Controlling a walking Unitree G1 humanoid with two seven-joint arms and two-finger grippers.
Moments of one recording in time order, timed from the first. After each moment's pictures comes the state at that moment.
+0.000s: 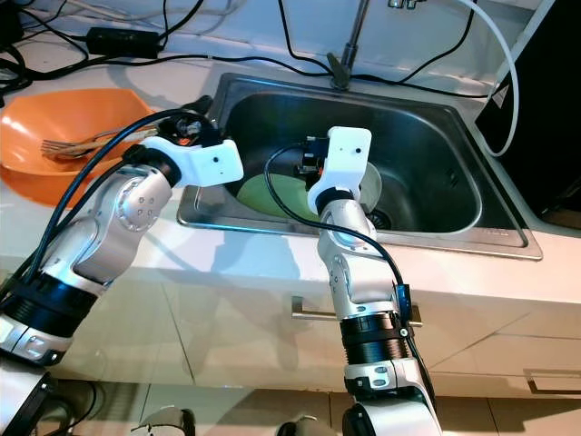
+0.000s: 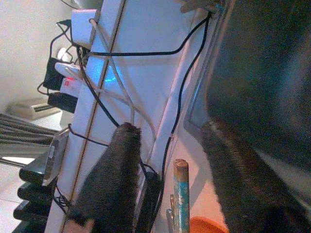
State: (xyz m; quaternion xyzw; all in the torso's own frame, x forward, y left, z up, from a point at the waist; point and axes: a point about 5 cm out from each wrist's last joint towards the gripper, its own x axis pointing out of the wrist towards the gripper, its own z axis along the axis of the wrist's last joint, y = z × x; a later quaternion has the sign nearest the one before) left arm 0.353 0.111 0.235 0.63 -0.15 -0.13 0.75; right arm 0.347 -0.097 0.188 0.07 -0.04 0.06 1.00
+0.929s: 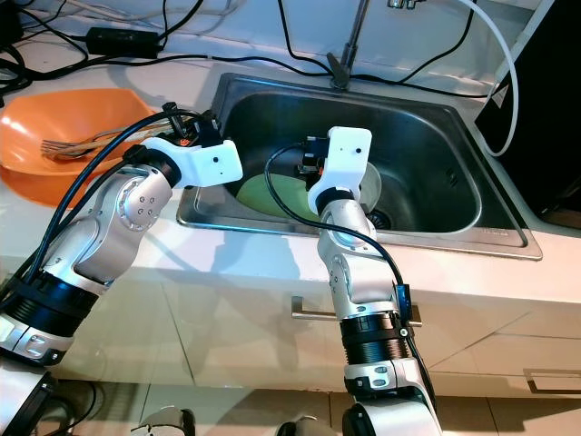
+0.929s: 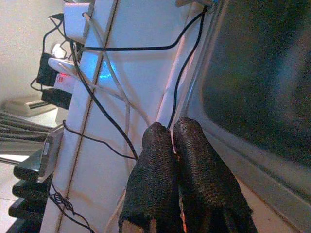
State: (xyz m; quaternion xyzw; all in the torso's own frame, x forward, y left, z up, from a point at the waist) left arm 0.354 0.112 0.232 0.63 -0.13 -0.13 0.76; right arm 0.347 -0.097 0.188 0.07 -0.04 0.06 1.00
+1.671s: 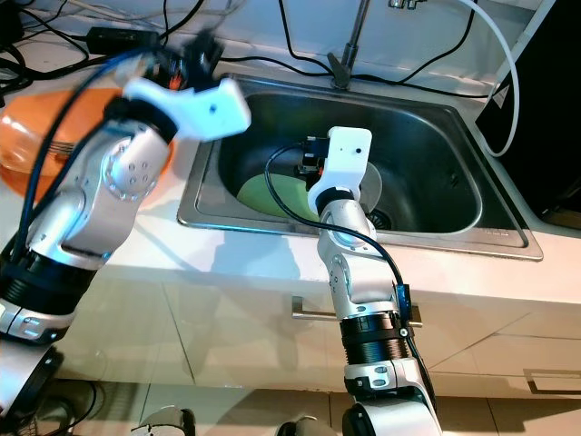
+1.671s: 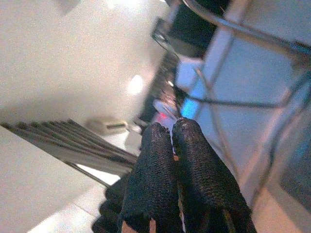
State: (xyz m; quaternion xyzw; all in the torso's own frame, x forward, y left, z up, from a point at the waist) left arm 0.338 0.092 0.308 0.58 -0.32 -0.05 0.75; right arm 0.347 -0.097 0.188 0.07 -0.04 0.06 1.00
